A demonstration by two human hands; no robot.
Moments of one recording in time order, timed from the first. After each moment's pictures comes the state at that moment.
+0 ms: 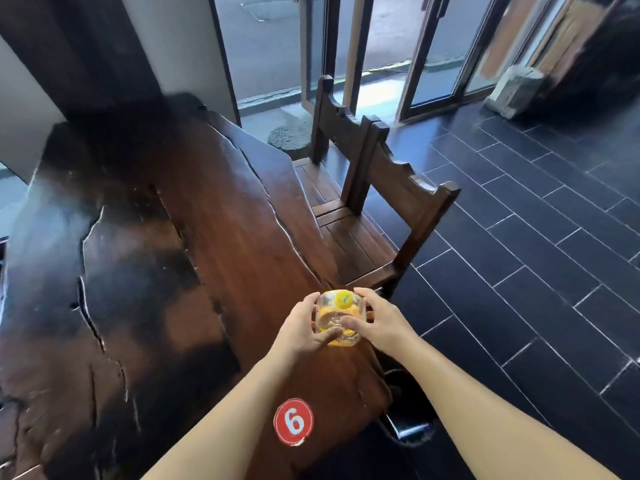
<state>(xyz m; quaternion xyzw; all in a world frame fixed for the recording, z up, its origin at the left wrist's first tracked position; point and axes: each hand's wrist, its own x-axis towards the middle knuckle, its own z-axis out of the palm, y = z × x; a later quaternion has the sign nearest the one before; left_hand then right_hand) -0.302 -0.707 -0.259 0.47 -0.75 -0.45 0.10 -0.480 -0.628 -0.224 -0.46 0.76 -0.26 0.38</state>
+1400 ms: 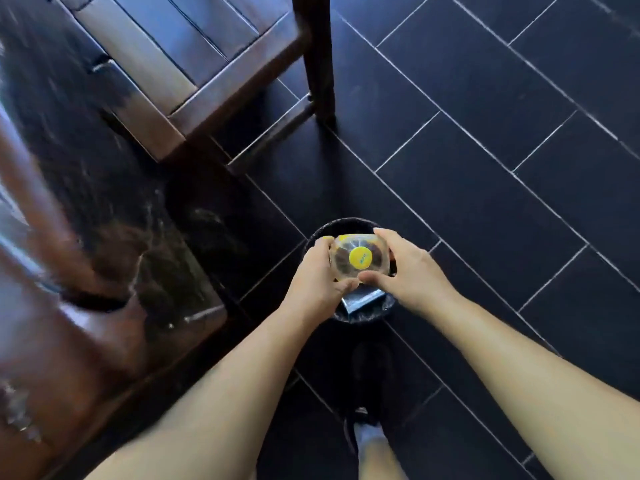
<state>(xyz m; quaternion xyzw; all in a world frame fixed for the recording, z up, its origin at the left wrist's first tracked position) -0.539 -0.528 -0.656 0.48 -0.70 -0.52 -0.08 -0.691 -0.427 -0.656 -0.35 0.81 -0.18 0.43</state>
